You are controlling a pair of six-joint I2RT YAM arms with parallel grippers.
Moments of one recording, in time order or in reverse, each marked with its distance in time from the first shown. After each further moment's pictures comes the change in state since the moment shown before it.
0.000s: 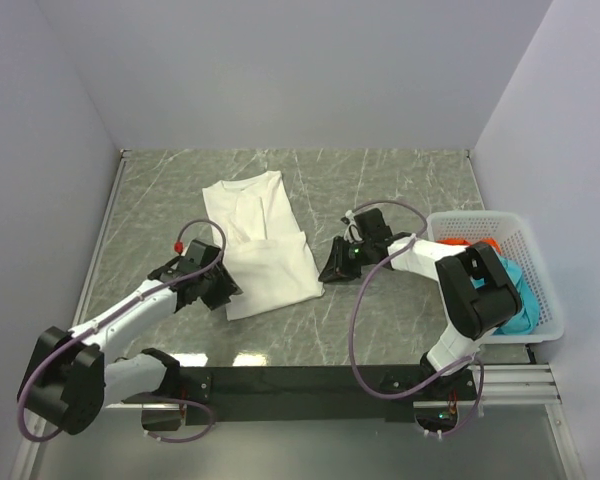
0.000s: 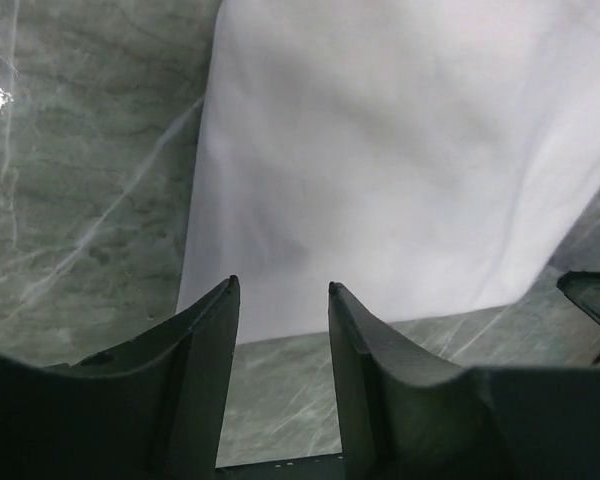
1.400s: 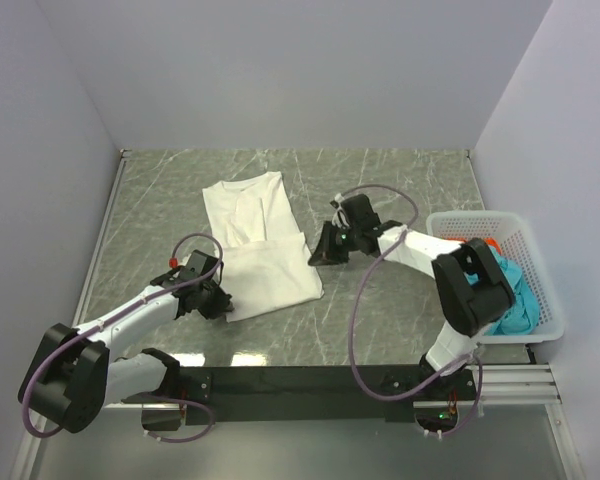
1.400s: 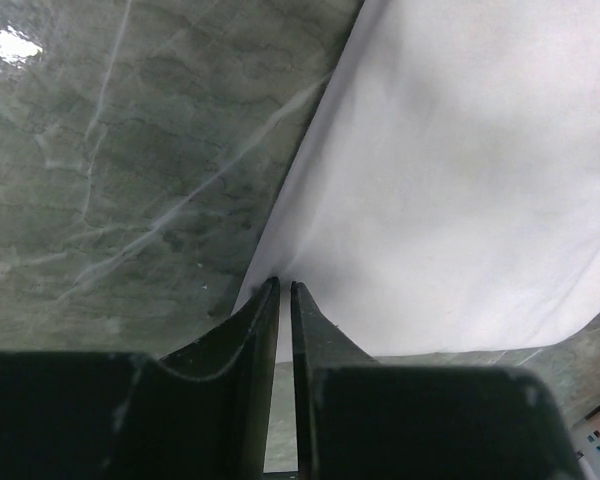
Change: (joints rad) left arm -0.002 0.032 -0.094 0.003 -0.020 -0.105; right arm 0.070 0.004 0.116 -0.024 0.094 0.036
